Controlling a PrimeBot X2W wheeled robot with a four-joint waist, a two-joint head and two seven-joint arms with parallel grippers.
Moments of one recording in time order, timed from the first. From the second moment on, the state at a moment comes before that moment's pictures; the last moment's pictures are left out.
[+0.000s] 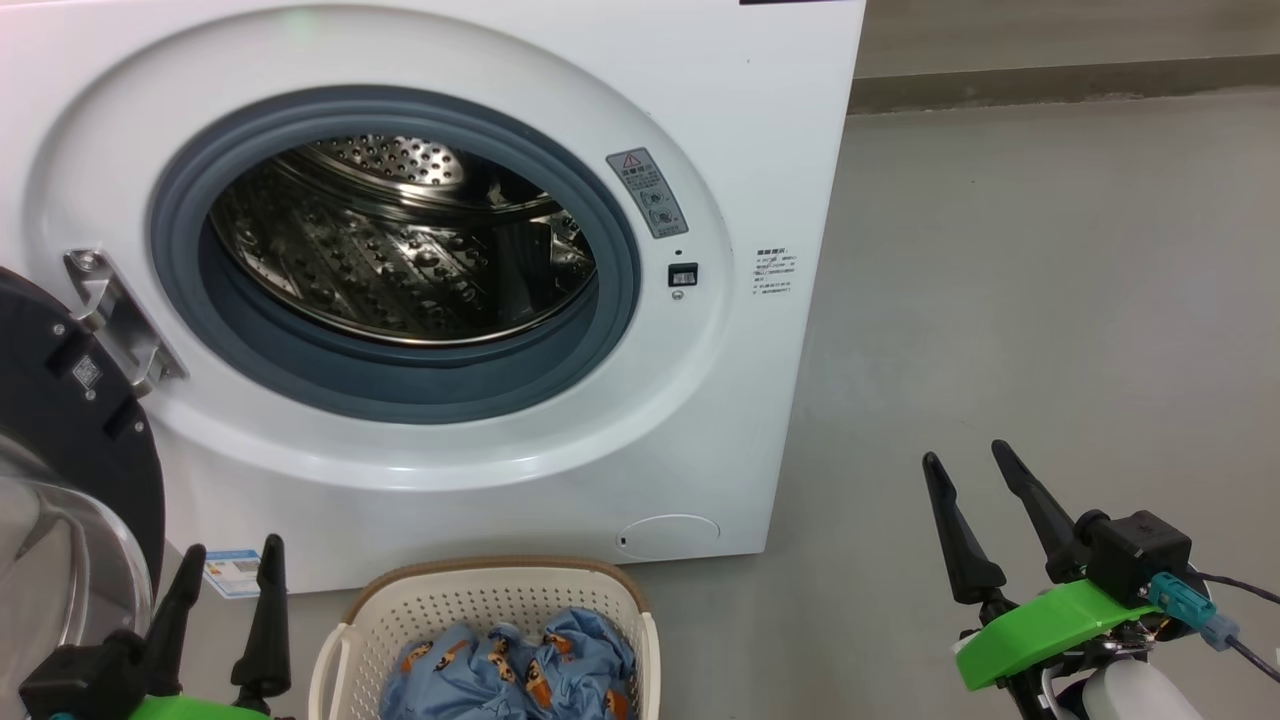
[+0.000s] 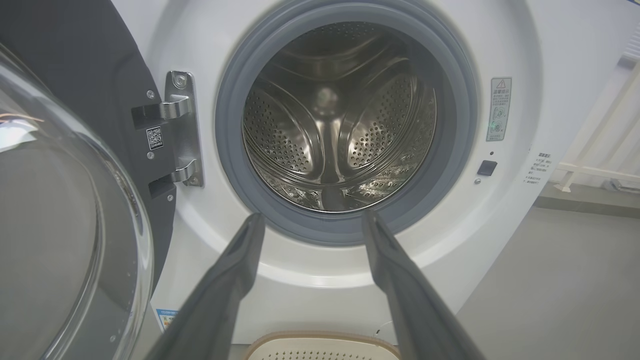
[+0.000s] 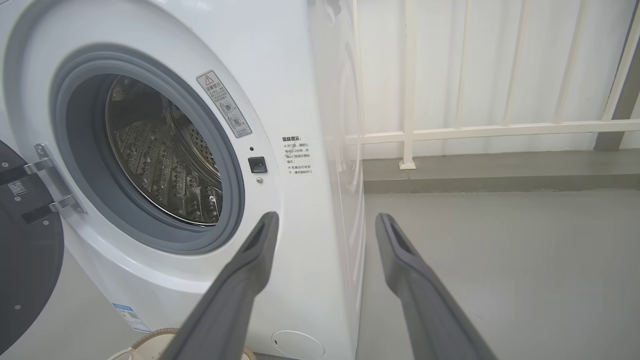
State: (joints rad) left arm -0.06 0.38 -0.25 0.21 -0.66 0.08 -0.25; right arm -0.14 -0.14 0.16 0.31 0.34 0.13 -0.25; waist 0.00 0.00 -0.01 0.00
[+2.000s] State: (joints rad) left arm -0.42 0.36 -0.39 0.68 -0.69 -0.10 -0.17; right arm -0.28 -0.06 0.09 0.24 0.22 0.13 -0.25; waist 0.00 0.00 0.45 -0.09
